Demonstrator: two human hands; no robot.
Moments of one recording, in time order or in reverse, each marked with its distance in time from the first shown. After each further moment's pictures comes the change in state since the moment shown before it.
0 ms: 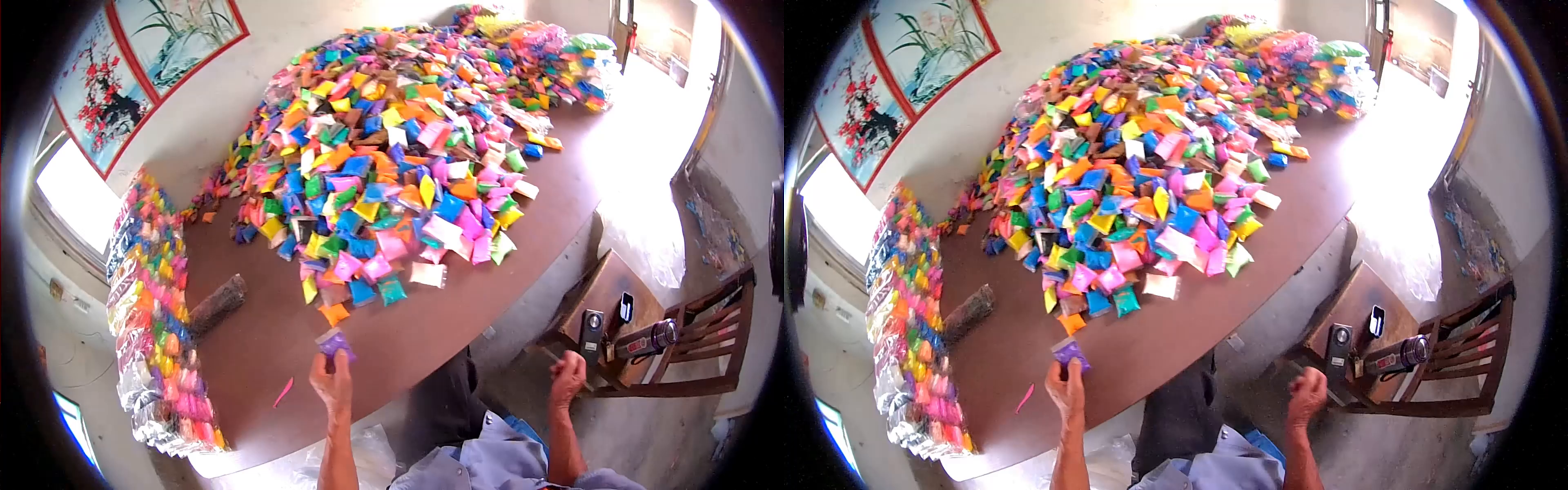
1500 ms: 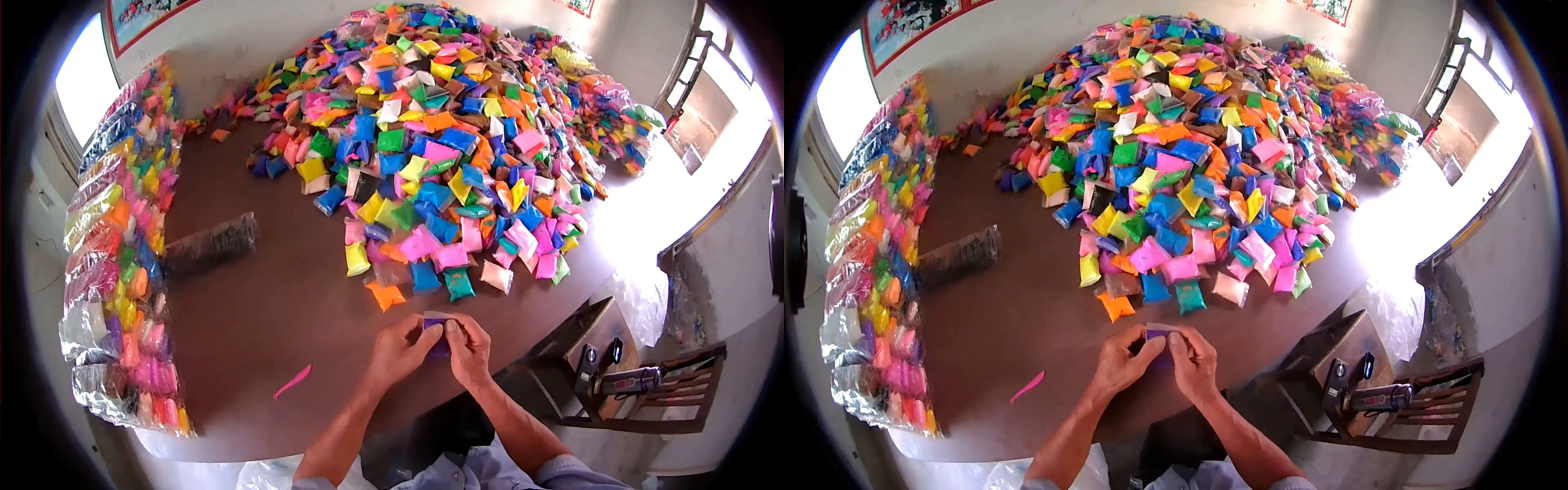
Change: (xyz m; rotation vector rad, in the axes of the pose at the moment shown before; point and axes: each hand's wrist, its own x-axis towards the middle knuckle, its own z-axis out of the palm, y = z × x) left_hand 0.052 0.006 0.017 -0.444 -0.613 -0.036; right_hand -0.186 -0.062 0.286 -0.084 -1.001 -0.257
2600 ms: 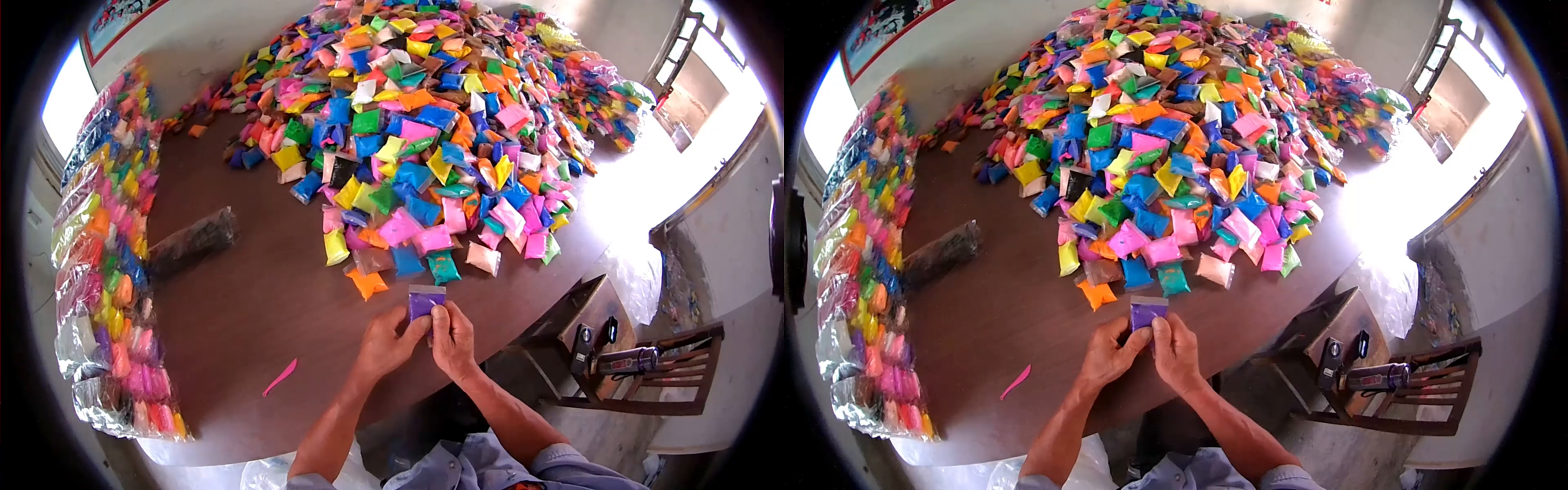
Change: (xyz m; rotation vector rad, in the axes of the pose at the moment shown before) left_hand 0.004 -0.010 0.000 0.131 -0.104 -0.041; right_hand -0.002 0.005 0.002 -0.035 0.033 0.033
